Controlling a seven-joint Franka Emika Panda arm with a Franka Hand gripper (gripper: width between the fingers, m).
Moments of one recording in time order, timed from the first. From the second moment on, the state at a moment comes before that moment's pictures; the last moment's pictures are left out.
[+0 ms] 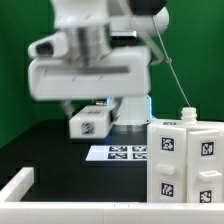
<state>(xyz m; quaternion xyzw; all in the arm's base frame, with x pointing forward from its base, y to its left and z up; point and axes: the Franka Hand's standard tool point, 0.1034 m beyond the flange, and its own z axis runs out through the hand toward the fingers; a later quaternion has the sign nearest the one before) 0.554 -0.041 0.144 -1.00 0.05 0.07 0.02</state>
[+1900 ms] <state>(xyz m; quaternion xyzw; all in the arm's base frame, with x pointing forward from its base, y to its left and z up) 0.608 0.090 0.177 -1.00 0.08 0.05 0.00</state>
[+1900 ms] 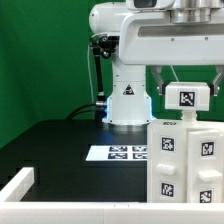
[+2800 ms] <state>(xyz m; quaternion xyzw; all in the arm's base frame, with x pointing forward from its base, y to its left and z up) 0.602 0.091 0.173 -1.00 0.08 0.03 0.00</state>
